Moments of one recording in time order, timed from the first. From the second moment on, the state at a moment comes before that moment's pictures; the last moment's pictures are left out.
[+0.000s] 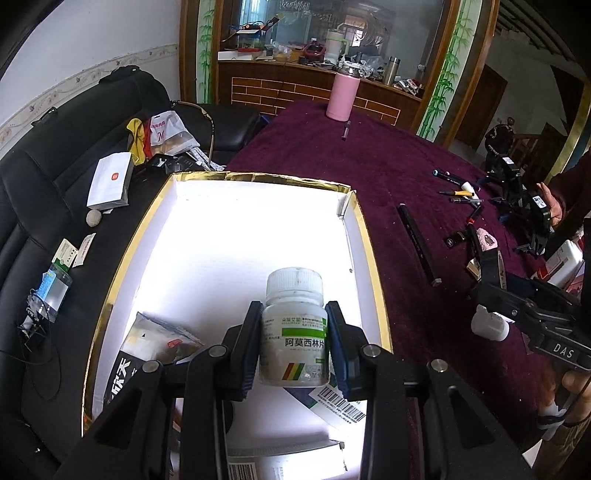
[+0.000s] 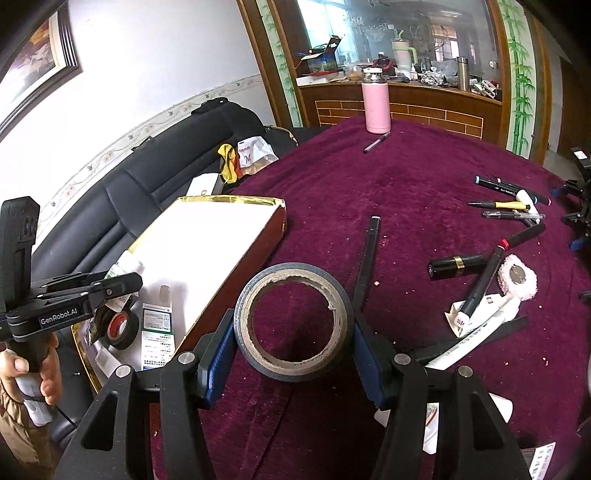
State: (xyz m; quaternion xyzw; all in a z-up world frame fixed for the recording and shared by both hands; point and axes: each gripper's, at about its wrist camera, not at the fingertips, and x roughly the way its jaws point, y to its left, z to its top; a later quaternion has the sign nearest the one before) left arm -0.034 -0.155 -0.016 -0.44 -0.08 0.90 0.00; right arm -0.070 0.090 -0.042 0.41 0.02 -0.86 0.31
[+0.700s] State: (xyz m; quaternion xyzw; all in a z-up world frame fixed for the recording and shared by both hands) left arm -0.039 -0.190 -0.014 -0.44 -0.09 0.89 -0.02; right arm -0.066 0.055 -0.036 0.39 0.03 -0.85 0.36
